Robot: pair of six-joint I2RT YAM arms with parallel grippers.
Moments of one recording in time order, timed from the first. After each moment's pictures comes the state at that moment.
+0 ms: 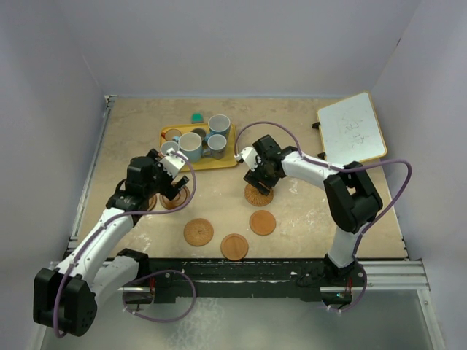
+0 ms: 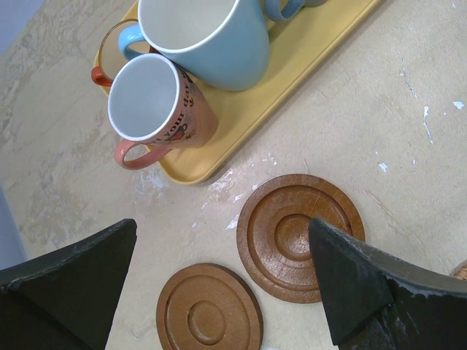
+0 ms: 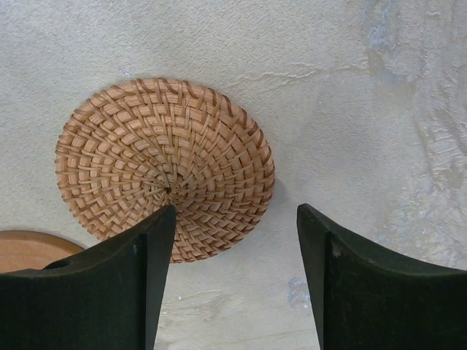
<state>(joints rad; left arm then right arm) -0.26 0.95 0.59 -0.18 0.07 0.49 0.57 1.82 1.19 -0.55 -0.02 -0.42</state>
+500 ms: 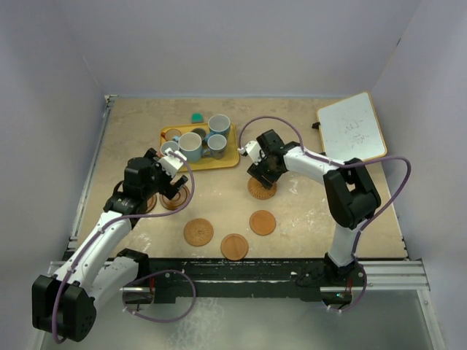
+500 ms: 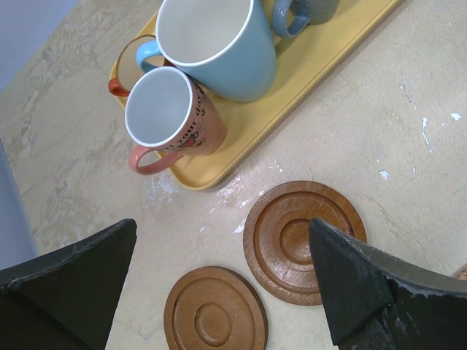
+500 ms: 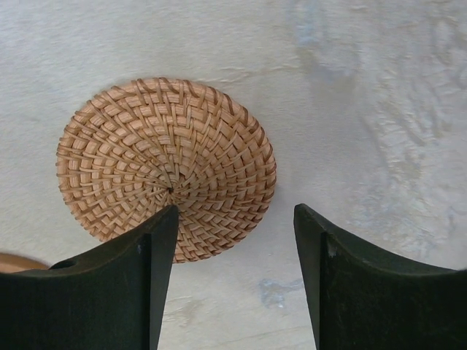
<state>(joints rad) -0.26 0.90 0.59 -0.18 0.07 0.49 0.53 1.85 1.22 -0.55 0.01 -0.41</state>
